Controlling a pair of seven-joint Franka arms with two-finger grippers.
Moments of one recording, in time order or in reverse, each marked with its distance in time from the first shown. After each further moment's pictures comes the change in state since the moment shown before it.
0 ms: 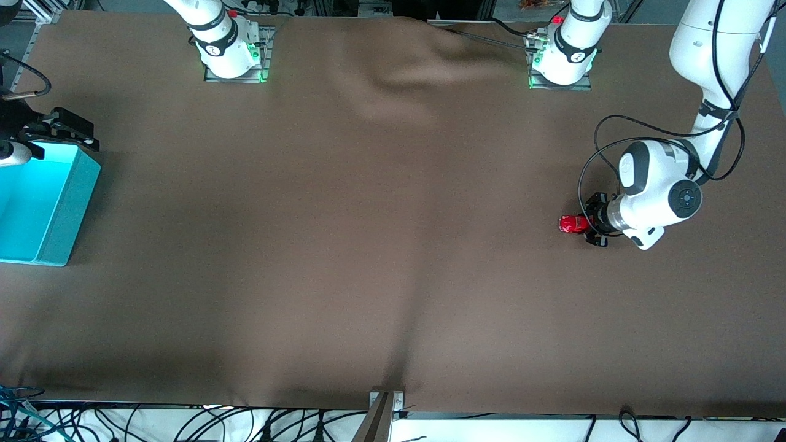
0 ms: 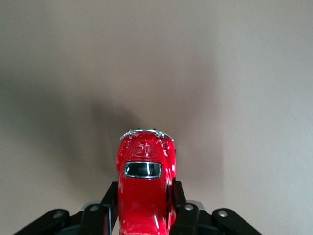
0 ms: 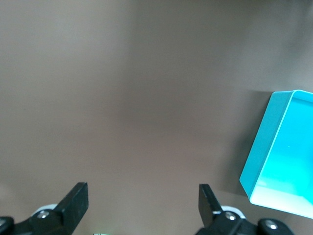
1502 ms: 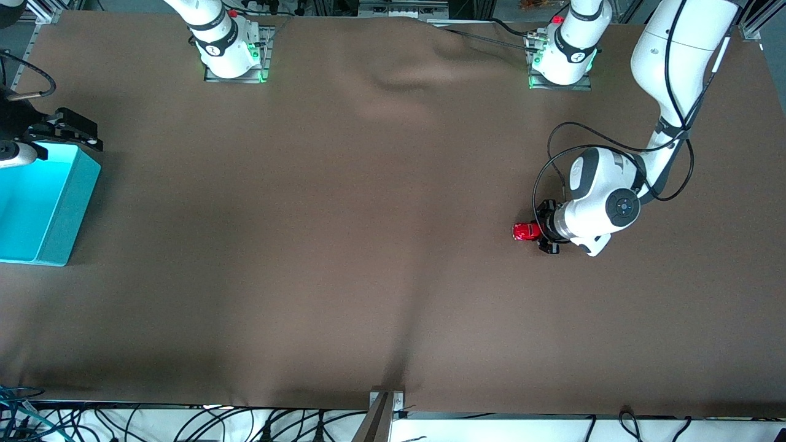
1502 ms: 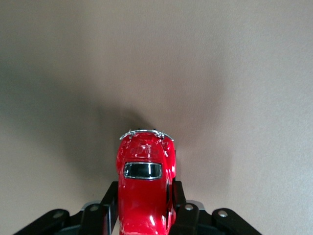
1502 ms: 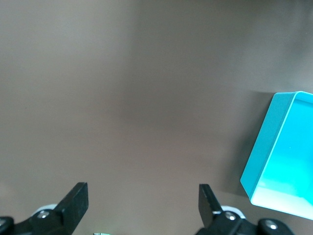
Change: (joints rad) left arm -0.060 0.082 -0.103 0.093 0.002 -0.002 -0.264; right arm 0.008 0.003 0.002 0.000 -0.001 -0.001 0.000
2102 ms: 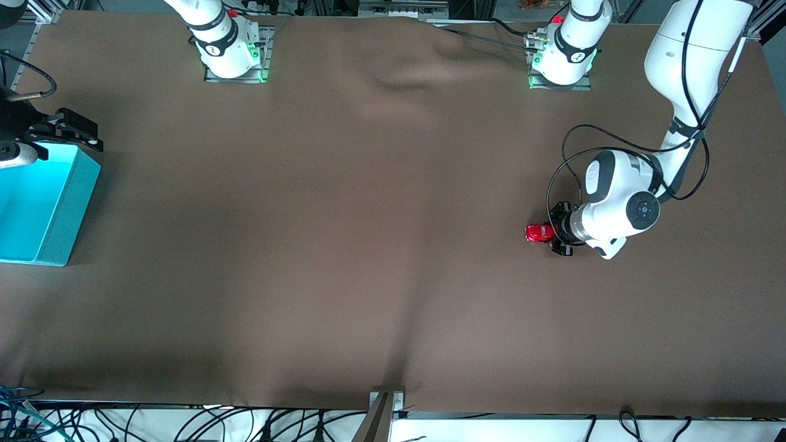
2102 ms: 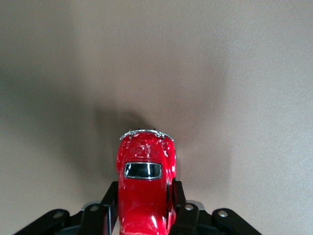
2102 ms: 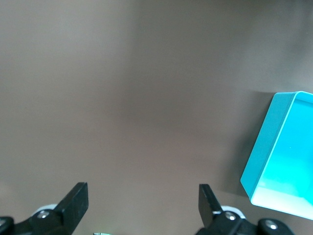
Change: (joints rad) left arm 0.054 0.000 0.002 -0.001 0.000 -0.008 0.100; right arm 0.000 0.000 0.000 0.000 0.000 0.000 0.000
